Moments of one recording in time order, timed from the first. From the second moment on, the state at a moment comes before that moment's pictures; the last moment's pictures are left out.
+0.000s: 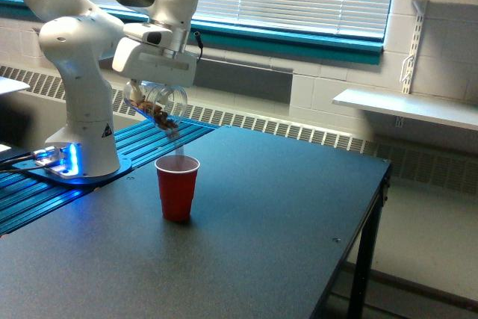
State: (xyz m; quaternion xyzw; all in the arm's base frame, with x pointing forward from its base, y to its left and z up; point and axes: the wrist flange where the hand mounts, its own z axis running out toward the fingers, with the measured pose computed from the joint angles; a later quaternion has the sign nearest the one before) arm 0.259 -0.053 0.345 0.86 -0.48 -0.01 0.13
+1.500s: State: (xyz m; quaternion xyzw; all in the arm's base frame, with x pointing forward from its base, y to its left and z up) arm 0.273 -0.052 0.318 0.87 -0.47 -0.05 0.17
